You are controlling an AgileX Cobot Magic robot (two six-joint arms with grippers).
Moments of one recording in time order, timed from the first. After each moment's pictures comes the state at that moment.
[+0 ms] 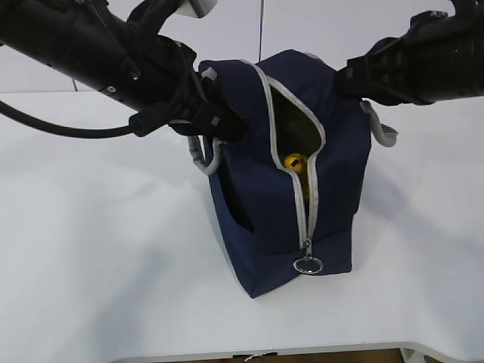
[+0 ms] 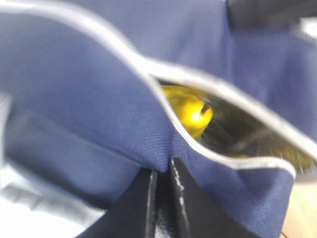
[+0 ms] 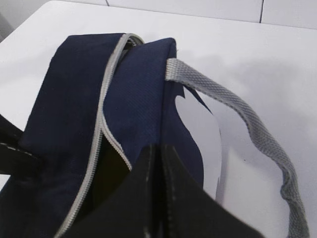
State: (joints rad) left arm -0.55 1.68 -1.29 -0.83 0.69 0.89; right arm 0.30 1.34 -0.99 0.87 0.38 -0.80
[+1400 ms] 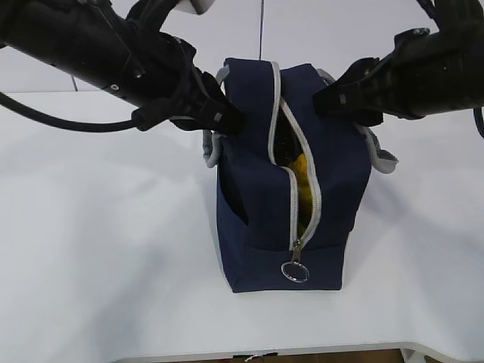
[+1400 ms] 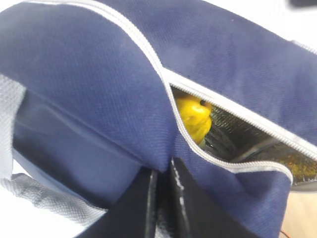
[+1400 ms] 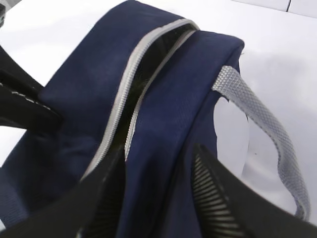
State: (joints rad) left arm -0.55 1.68 -1.29 -0.83 0.63 0.89; right arm 0.30 1.37 -0.99 0.90 0.45 -0.93
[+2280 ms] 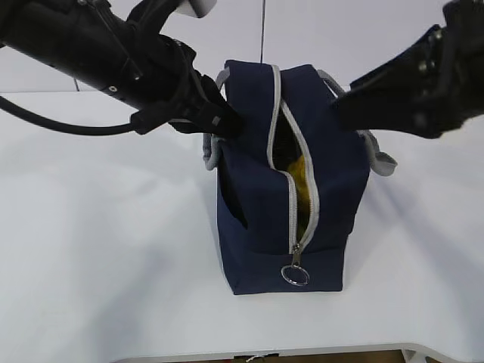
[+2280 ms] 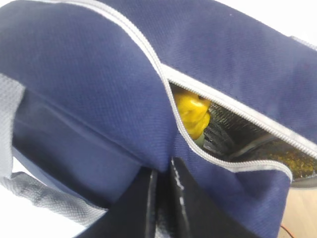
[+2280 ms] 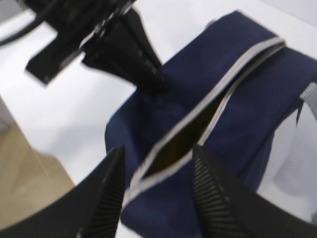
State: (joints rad) left arm -0.55 1.68 -1.29 -0.82 0.65 0.89; right arm 0.30 1.20 -1.04 0.79 0.77 -0.99
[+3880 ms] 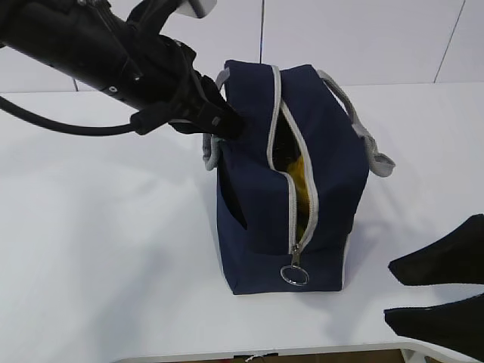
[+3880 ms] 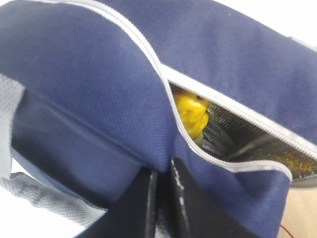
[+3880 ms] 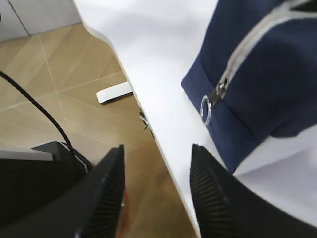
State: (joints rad) left arm -0.55 1.68 -1.29 -0.82 0.66 0.89; right arm 0.30 0.88 -0.55 0.86 0.81 -1.41
